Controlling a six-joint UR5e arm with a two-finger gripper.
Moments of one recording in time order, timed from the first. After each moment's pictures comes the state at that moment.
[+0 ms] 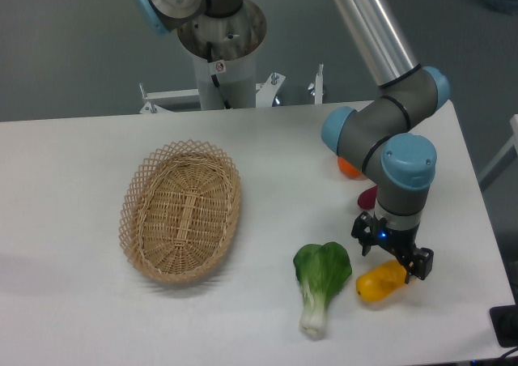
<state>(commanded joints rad) 2.64 -2.19 -1.52 -0.75 1.49 1.40</state>
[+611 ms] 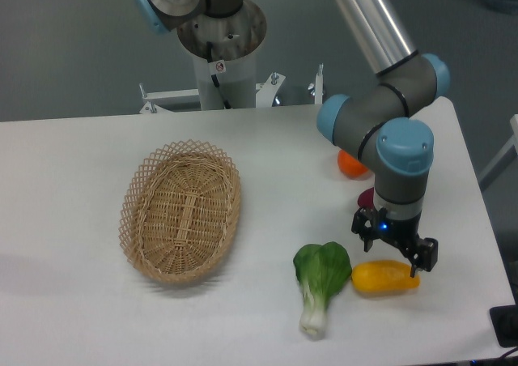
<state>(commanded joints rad) 2.63 -2.03 -1.54 -0.77 1.53 1.32</state>
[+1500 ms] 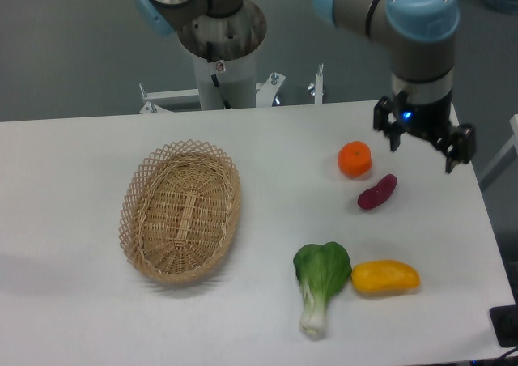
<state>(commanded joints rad) 2.76 -1.81 -1.35 -1.33 1.70 1.54</state>
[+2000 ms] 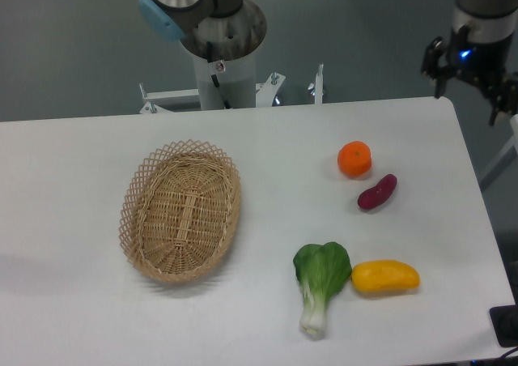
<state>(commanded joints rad) 2.93 -1.80 -1.32 -1.39 1.56 1.82</state>
